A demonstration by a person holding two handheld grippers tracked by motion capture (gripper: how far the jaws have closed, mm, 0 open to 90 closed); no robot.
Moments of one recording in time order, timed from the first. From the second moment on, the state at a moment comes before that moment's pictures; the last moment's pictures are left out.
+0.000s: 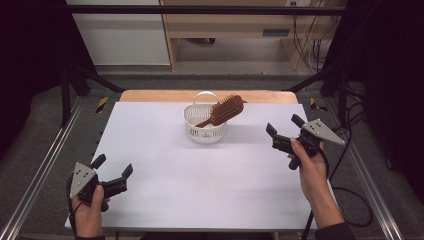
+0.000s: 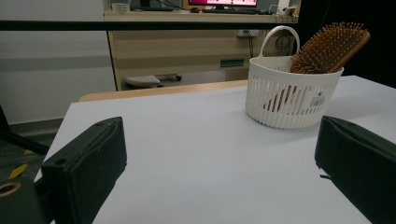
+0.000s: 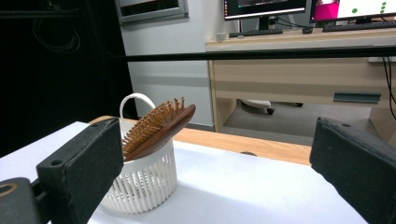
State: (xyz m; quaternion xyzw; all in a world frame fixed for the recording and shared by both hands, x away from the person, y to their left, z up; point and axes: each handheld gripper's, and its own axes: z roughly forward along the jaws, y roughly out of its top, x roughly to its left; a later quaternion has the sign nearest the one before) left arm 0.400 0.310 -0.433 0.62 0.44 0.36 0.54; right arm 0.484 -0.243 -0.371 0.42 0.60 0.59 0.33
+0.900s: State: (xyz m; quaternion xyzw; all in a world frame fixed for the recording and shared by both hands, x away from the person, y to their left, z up) left arm 0.396 0.315 -0.436 0.63 0.43 0.37 0.53; right arm 0.446 -0.262 -0.406 0.43 0.60 0.58 0.33
